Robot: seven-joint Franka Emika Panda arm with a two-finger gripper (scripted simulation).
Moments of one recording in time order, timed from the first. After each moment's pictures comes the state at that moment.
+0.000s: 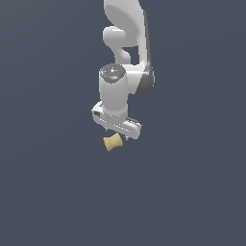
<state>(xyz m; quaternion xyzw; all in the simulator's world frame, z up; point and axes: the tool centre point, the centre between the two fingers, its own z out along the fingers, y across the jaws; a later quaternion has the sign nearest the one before) -0.005 -0.027 0.146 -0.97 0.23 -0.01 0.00</state>
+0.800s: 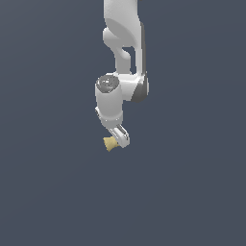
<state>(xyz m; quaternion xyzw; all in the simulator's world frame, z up) -0.020 -0.045 0.106 -0.89 0.46 0.00 0.00</state>
